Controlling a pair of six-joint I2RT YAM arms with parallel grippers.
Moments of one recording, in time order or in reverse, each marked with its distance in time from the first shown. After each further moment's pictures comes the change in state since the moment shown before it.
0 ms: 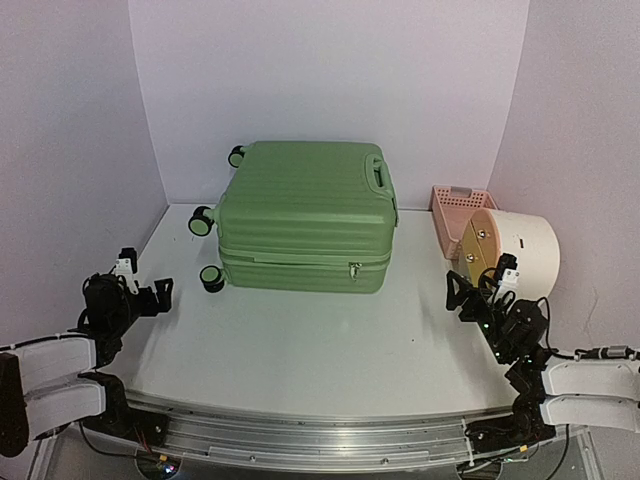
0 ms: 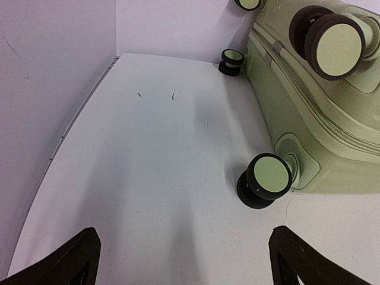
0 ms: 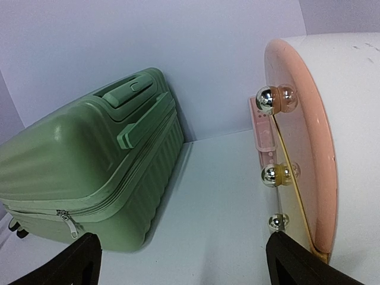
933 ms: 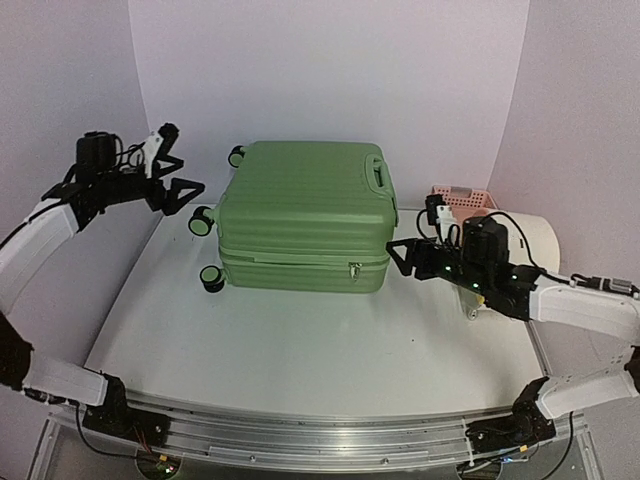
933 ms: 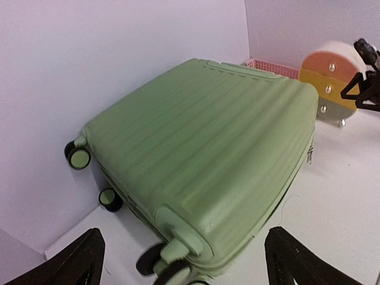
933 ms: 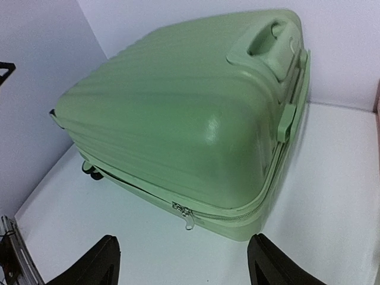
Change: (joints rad) left arm -0.065 0.307 1.058 -0.721 0.645 0.534; right arm 0.083 0.270 0.656 -0.656 -0.398 0.023
